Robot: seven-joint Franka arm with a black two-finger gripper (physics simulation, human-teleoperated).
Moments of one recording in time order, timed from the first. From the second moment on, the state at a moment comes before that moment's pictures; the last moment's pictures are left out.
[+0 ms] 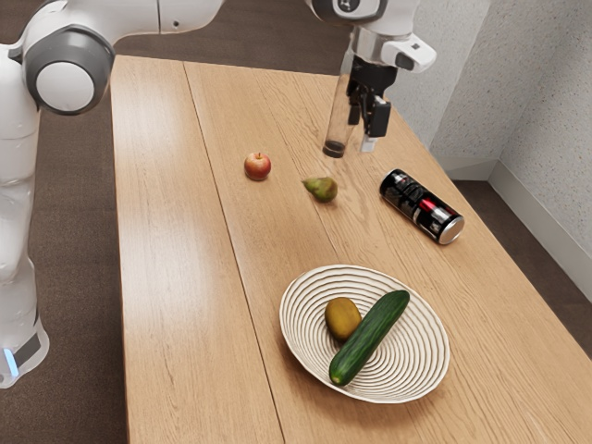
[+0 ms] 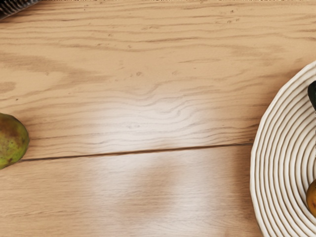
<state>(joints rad) -0.03 0.13 0.03 -1.29 -0.01 1.51 0.06</state>
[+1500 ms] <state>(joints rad) -0.05 0.03 -0.24 -1.87 -0.15 1.88 0.76</state>
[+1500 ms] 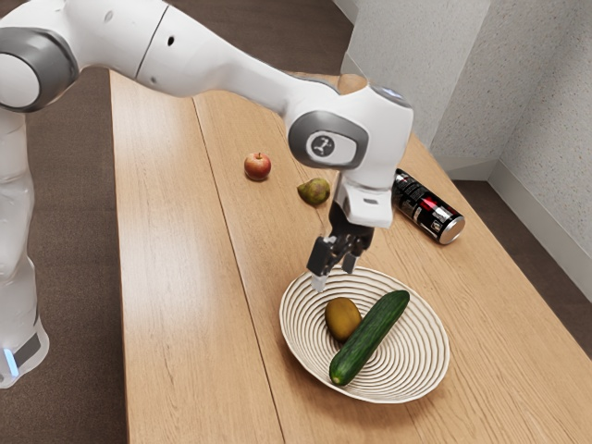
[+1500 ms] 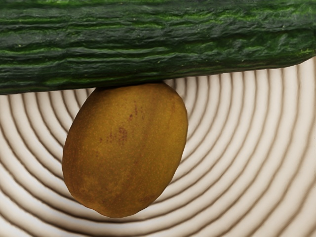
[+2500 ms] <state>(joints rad) -0.08 0.16 -0.24 -1.84 -0.12 2.02 0.82</state>
